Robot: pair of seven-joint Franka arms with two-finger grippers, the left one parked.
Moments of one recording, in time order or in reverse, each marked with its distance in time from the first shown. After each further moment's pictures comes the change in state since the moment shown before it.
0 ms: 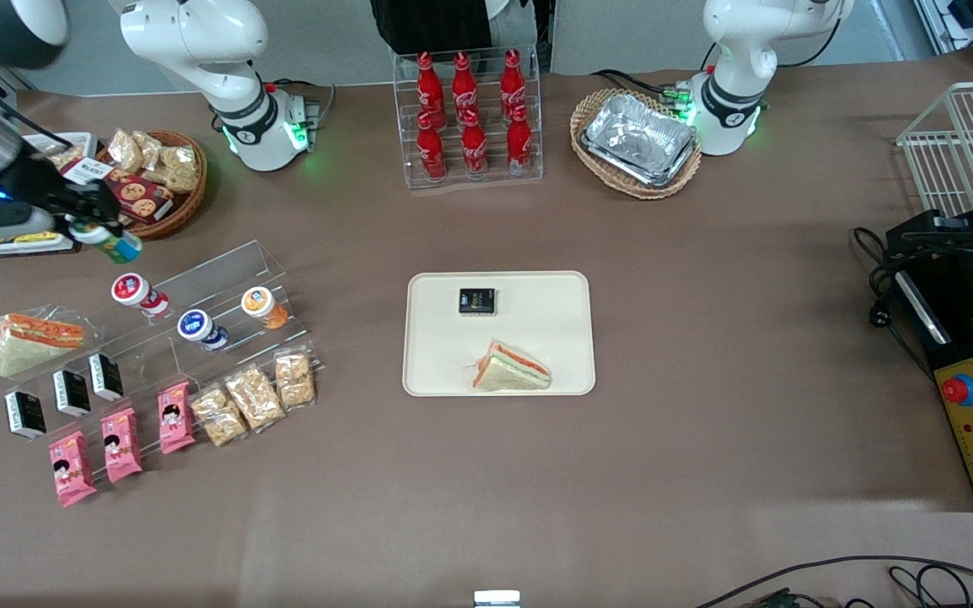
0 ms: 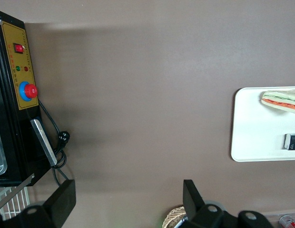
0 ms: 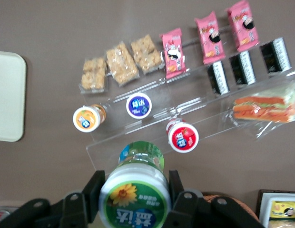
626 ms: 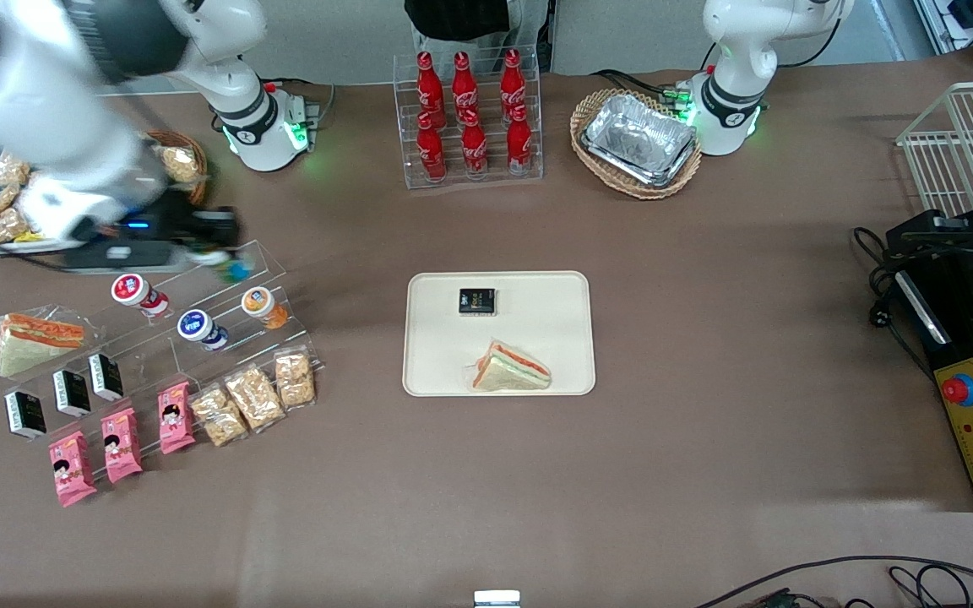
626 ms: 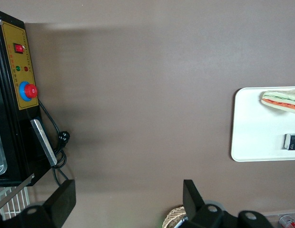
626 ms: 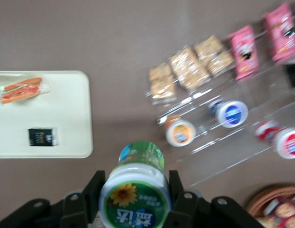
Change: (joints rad) arm 0.389 0.273 0.014 0.278 0.017 -0.074 0.521
